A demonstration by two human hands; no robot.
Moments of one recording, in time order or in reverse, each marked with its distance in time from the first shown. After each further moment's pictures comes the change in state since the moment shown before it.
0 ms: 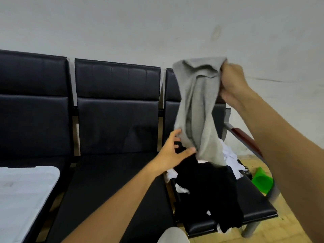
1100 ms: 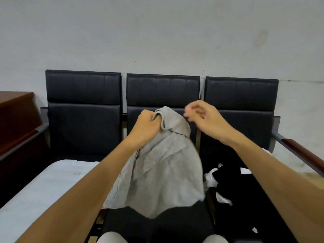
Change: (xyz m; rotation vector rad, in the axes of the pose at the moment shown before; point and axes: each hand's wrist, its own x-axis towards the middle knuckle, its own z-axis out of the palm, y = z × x) left_hand -0.080 0.080 -0.170 0.403 0.472 0.146; right_hand -0.125 0.047 0.100 -0.329 -0.654 -0.207
